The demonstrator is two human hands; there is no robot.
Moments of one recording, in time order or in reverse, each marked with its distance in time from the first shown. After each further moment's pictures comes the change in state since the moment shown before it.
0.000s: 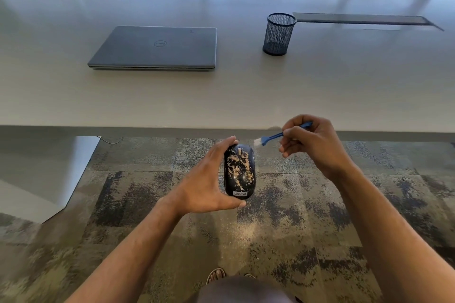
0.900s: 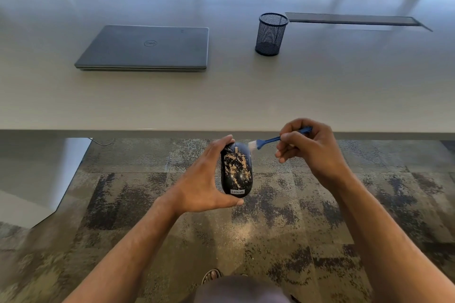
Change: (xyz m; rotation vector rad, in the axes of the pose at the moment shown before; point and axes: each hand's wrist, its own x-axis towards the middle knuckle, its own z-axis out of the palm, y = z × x) left_hand 0.016 0.003 0.005 0.002 0.020 0.002; right_hand -0.013 0.000 -0.005 0.035 0.023 -0.065
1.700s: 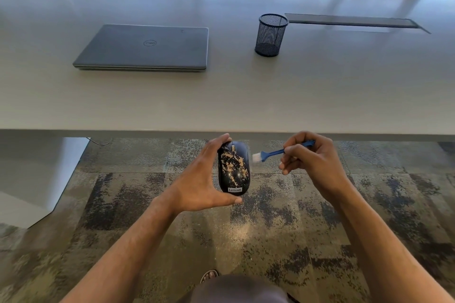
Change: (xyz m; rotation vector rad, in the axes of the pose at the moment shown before) left_hand 0.000 -0.002 -0.004 -0.027 0.019 -0.027; right_hand -0.012 0.017 -0.004 0.008 0.041 0.028
